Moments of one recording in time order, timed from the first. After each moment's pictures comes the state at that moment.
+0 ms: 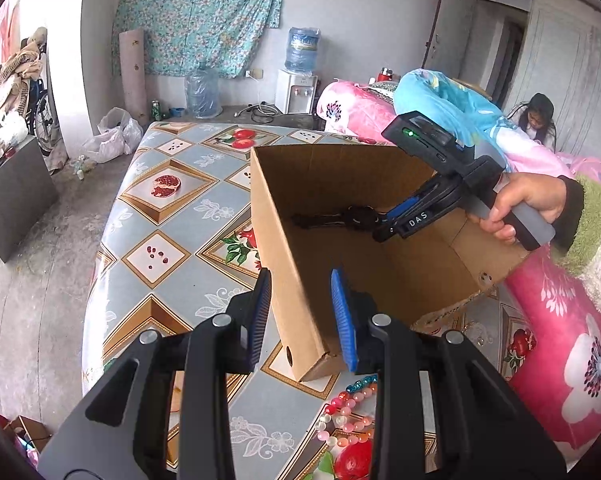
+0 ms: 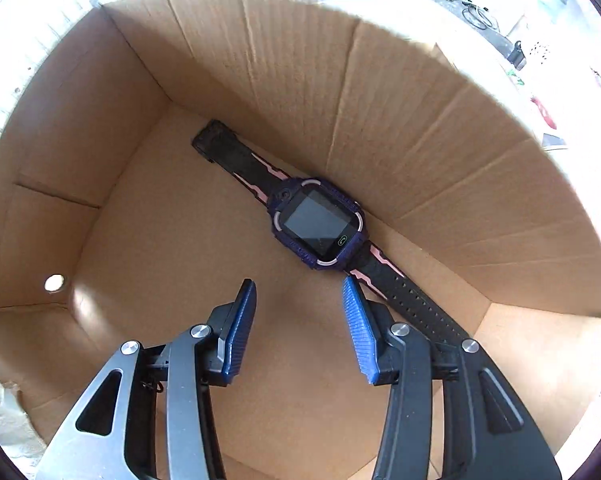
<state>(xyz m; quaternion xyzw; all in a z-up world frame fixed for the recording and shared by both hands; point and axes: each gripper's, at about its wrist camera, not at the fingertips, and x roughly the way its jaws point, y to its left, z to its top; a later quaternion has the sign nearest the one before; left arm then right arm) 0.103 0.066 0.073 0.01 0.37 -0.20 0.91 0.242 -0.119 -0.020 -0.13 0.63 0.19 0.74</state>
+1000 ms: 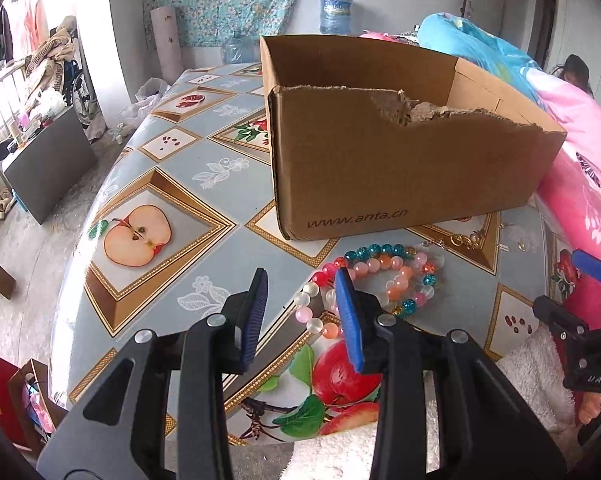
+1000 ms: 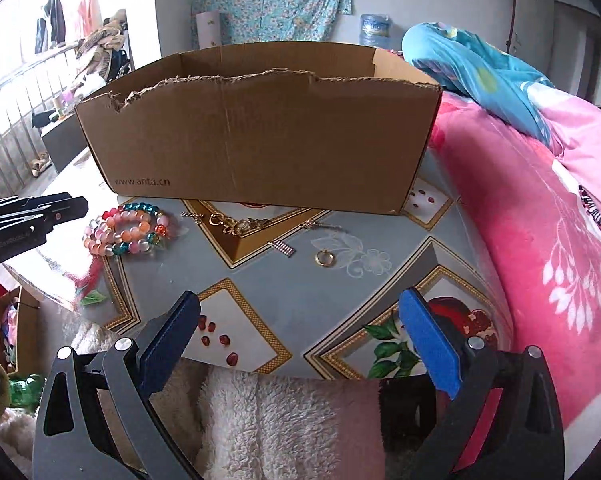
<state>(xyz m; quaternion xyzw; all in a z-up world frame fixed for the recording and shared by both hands) 0.025 0.042 -0.017 0.04 0.41 -0.11 0.90 -0.048 -0.193 -0.036 0.01 0.40 0.00 0.92</state>
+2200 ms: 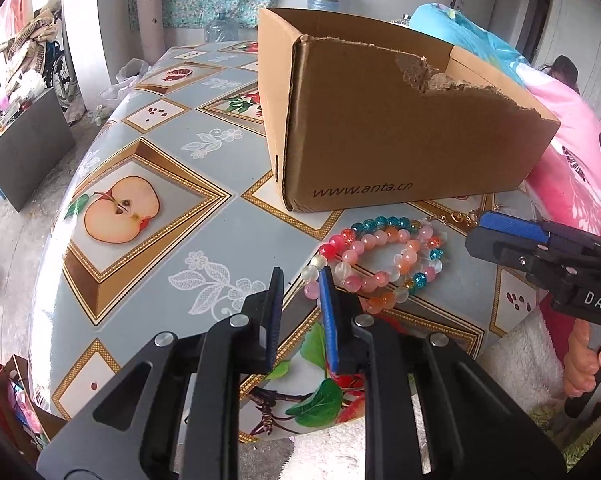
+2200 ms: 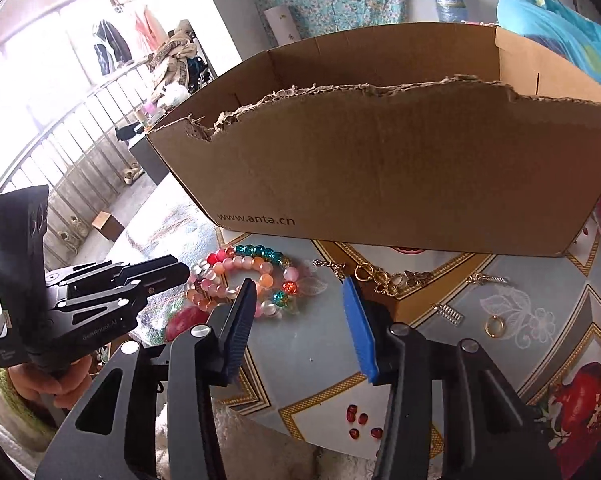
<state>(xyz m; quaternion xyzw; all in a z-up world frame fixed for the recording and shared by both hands) 0.026 0.056 -0.033 0.03 0.44 -0.15 0.88 0.007 -0.164 -0.034 0.11 0.42 0.19 0.88</state>
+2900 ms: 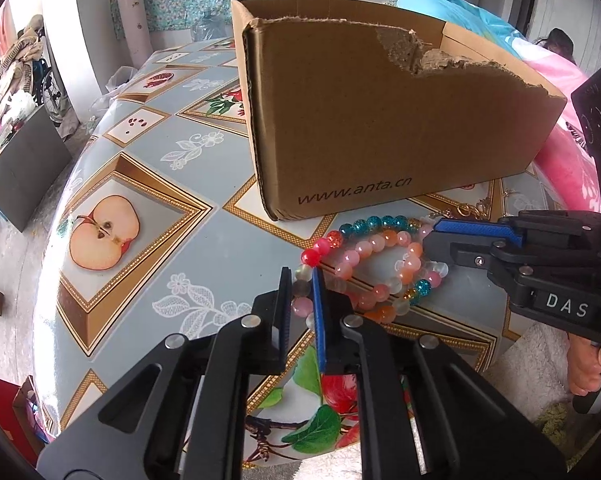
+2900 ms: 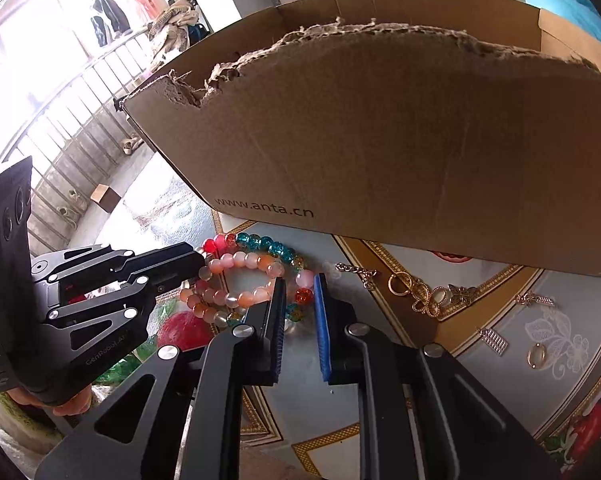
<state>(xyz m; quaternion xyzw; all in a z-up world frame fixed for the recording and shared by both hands) 0.039 0.041 -0.039 0.06 0.45 -0.17 0.88 0.035 -0.128 -0.048 0.08 0.47 0.20 0.86</state>
